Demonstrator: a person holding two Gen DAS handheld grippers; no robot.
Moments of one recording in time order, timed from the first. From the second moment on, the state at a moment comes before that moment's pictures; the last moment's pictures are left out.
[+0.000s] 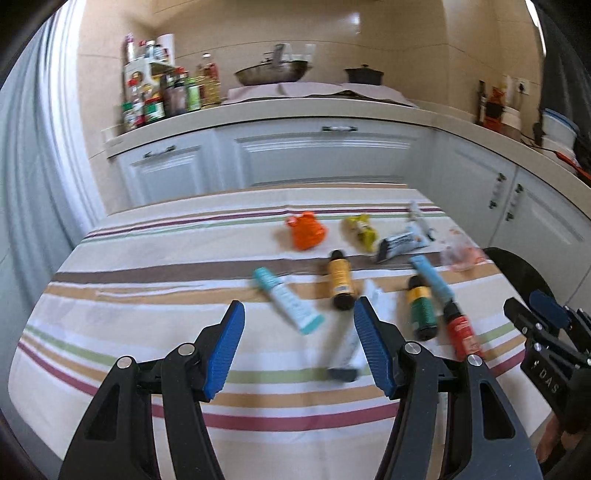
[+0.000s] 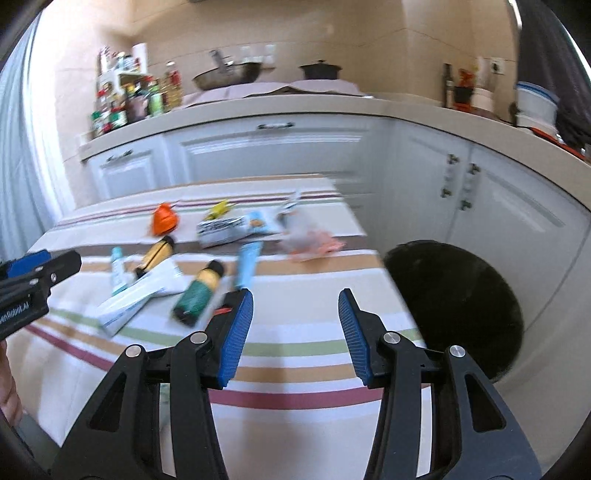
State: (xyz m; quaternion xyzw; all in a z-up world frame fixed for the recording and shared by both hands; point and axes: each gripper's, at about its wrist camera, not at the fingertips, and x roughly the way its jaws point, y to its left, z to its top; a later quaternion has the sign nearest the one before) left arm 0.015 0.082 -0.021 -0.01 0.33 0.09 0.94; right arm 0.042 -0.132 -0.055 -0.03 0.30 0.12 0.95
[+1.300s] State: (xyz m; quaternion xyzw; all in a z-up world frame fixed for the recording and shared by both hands) left arm 0.001 0.035 -0.044 -0.03 0.36 0.01 0.93; right arm 0.039 -0.156 -0.064 -0.03 0.32 0.10 0.94
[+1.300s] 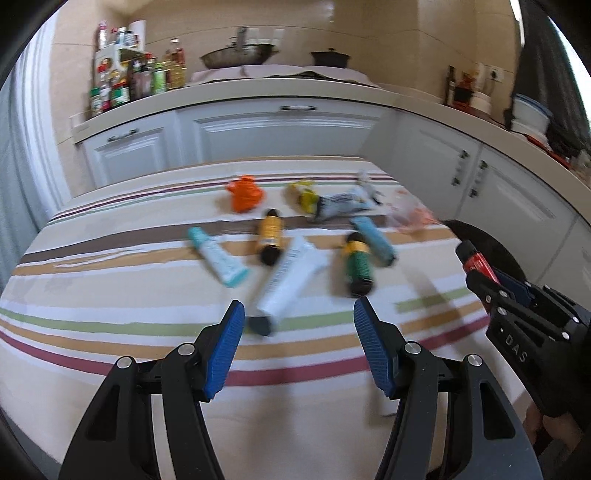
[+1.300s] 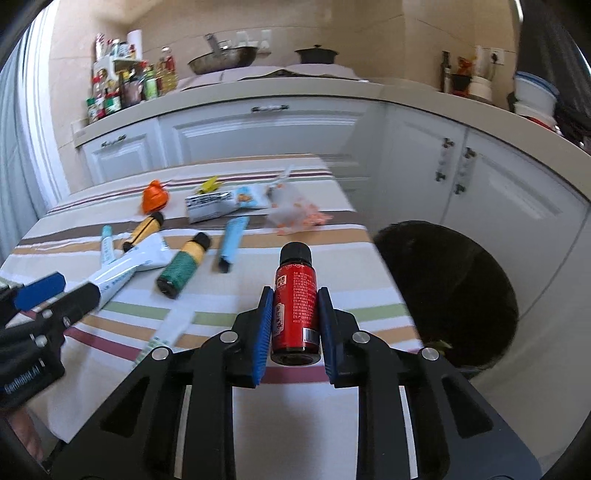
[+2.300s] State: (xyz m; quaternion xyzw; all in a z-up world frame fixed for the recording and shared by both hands) left arm -0.009 -0.025 -0.055 0.02 0.35 -0.04 0.94; right arm 0.021 -0.223 -0.059 0.00 0.30 0.04 0.95
